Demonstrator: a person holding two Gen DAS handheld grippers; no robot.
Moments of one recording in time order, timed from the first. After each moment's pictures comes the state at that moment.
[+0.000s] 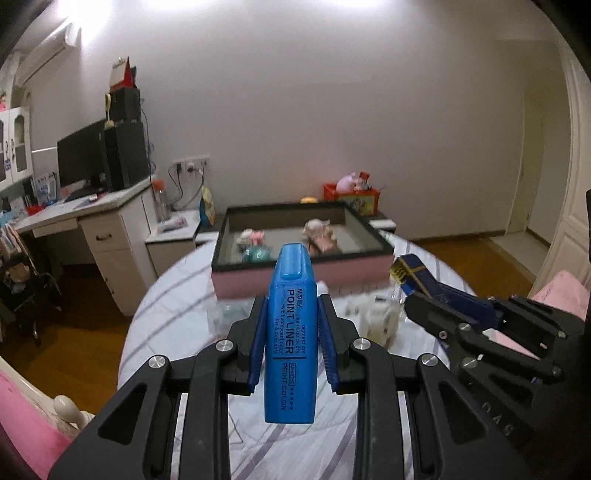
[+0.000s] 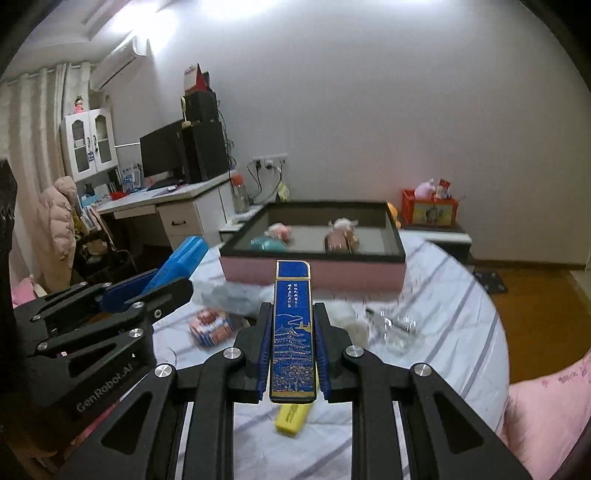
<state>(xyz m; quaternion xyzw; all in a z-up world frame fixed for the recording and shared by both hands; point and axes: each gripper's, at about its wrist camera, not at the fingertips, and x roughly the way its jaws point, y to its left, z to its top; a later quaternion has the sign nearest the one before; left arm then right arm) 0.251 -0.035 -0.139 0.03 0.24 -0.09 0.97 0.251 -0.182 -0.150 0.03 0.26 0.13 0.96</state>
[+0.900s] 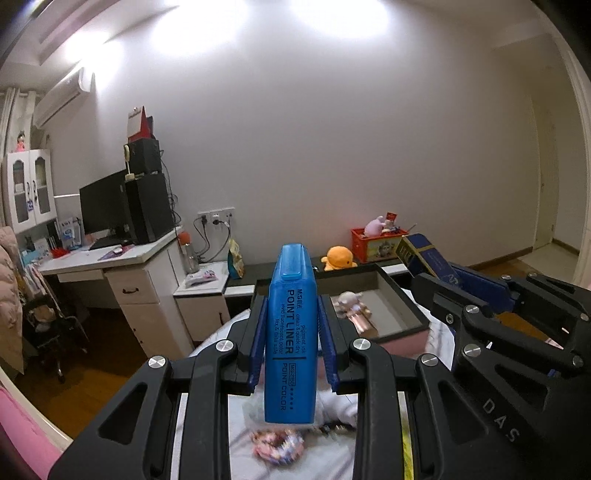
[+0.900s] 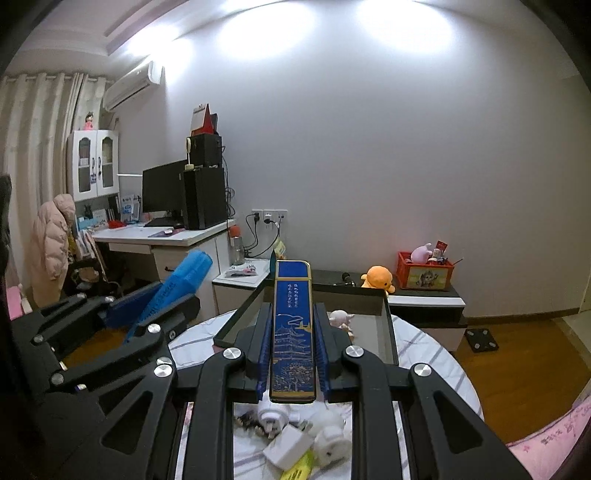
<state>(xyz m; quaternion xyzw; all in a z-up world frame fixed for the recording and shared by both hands) 0.302 -0.043 -0.086 0.07 0.16 -0.04 0.98 0.294 -0.165 -0.085 0.00 0.17 0.12 0.98</state>
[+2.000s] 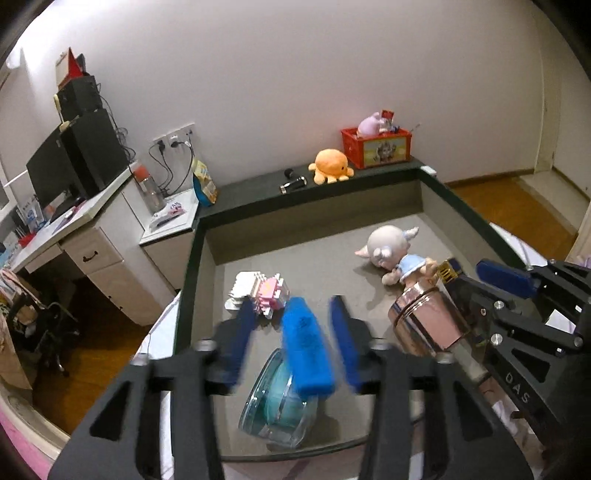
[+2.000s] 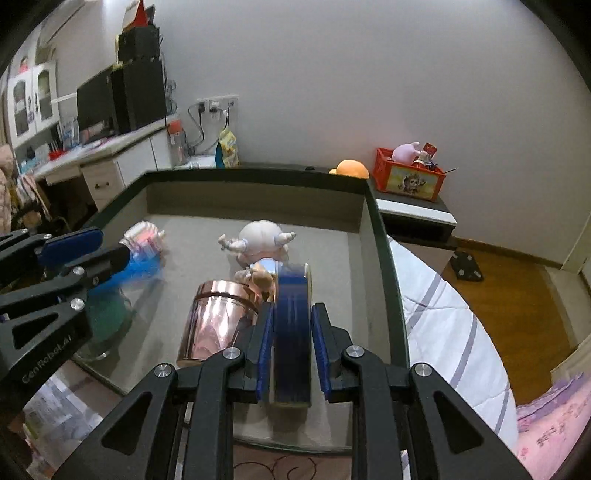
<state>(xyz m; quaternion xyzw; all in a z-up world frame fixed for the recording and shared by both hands) 0.527 -0.069 -0.189 0.12 0.34 -0.06 0.93 0.504 -0.218 -0.214 -0.02 0.37 0.06 0.93</state>
